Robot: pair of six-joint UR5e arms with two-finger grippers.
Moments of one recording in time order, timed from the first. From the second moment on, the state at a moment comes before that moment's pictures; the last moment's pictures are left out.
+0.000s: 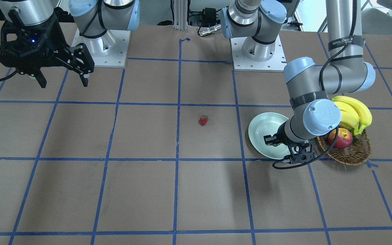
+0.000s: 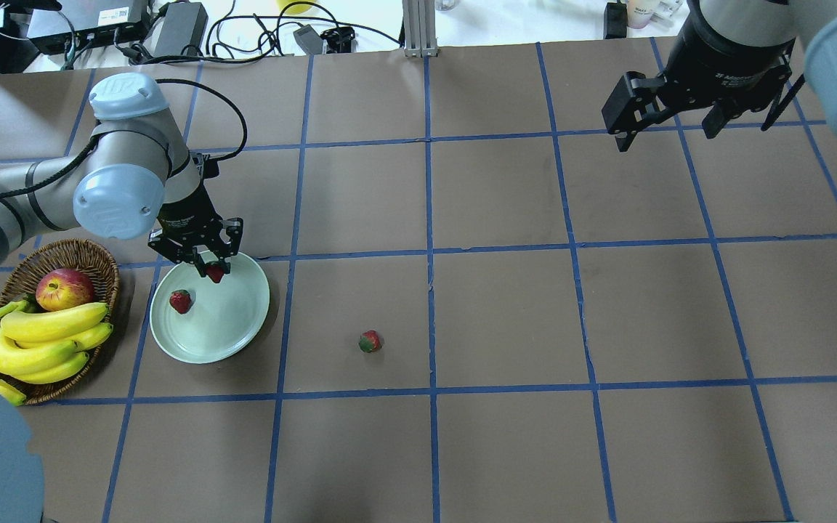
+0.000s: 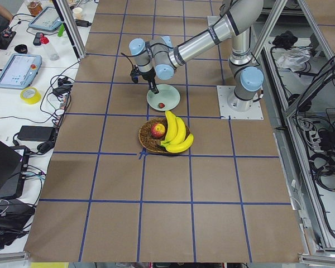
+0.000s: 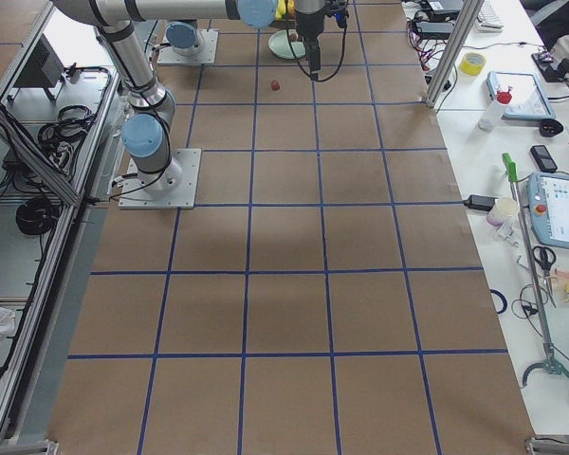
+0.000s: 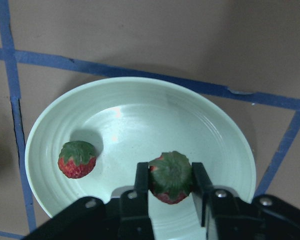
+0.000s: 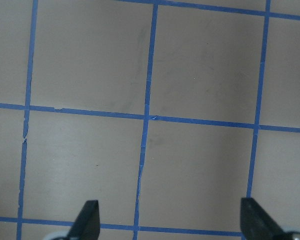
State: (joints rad) left arm -1.41 -1.91 -1.83 -1.21 1.66 -0.04; right arm 1.55 -1.62 1.58 -1.65 -1.60 -0.12
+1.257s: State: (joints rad) left arm -1.83 -1.89 -1.89 -1.07 1.43 -0.43; right arm 1.55 -1.62 1.58 -1.65 -1.60 -0.11
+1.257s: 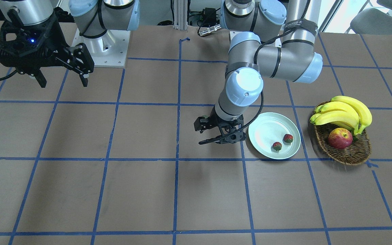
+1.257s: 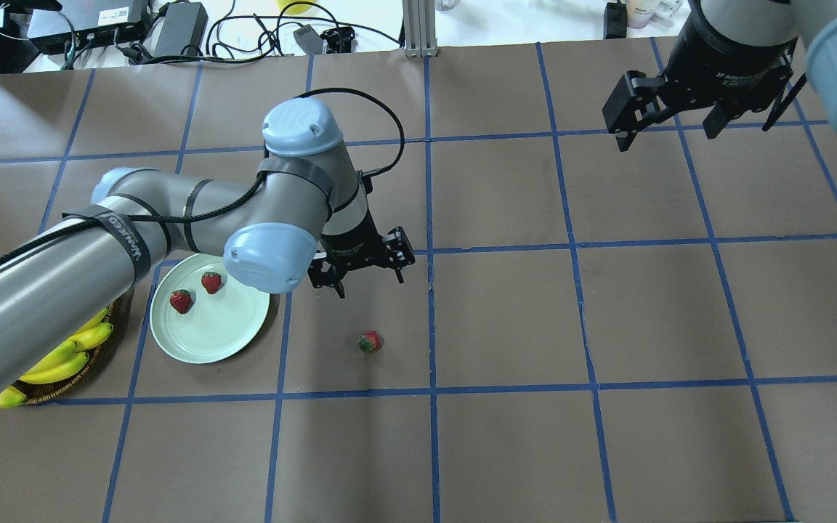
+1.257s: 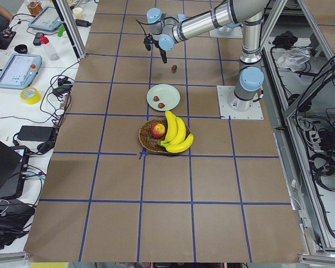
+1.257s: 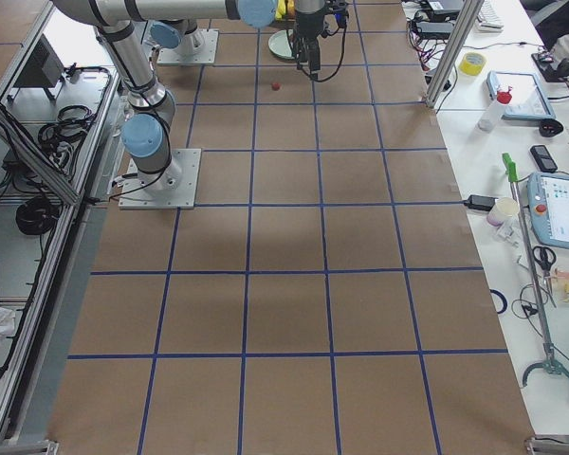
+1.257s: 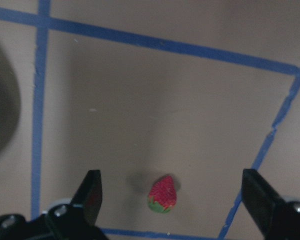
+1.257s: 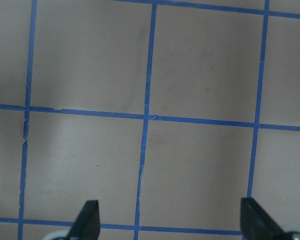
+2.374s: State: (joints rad) left arm -1.86 -1.89 -2.05 -0.90 1.54 -0.26; right arm 1.55 -1.62 1.58 -1.64 -1.60 -0.12
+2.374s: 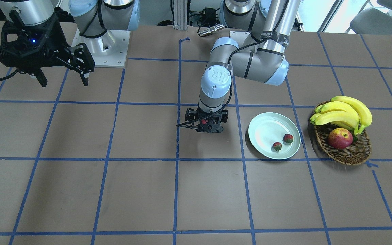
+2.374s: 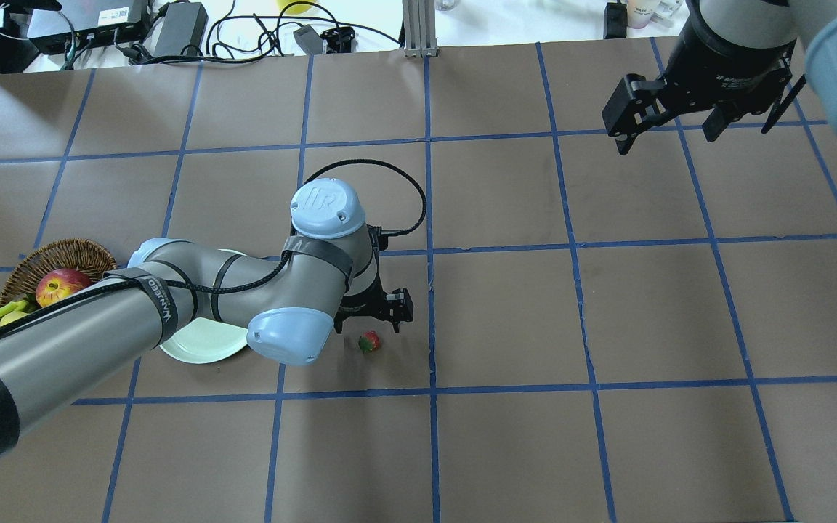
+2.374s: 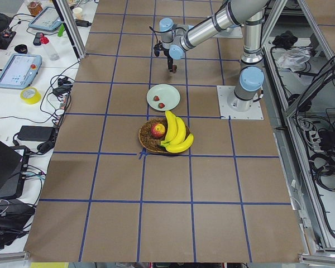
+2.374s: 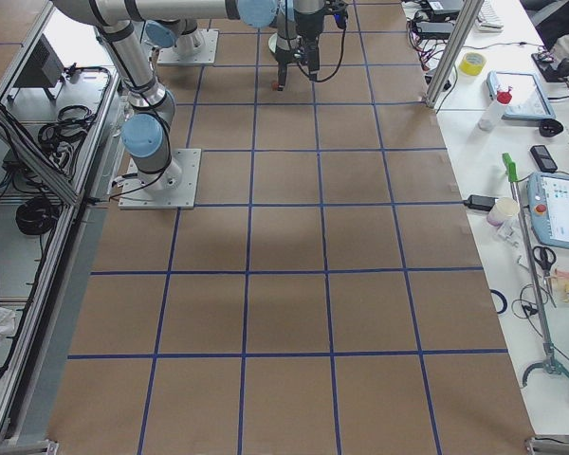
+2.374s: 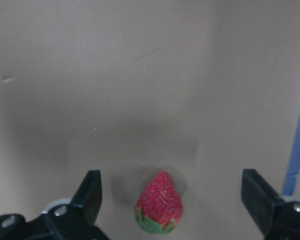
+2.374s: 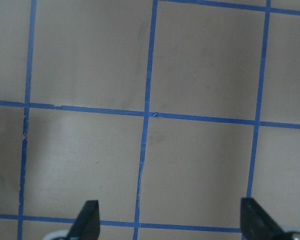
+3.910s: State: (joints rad) left arm -1.72 -1.86 -1.83 -1.14 1.56 -0.18; right arm 1.56 -1.62 1.60 -1.63 -1.60 -0.12
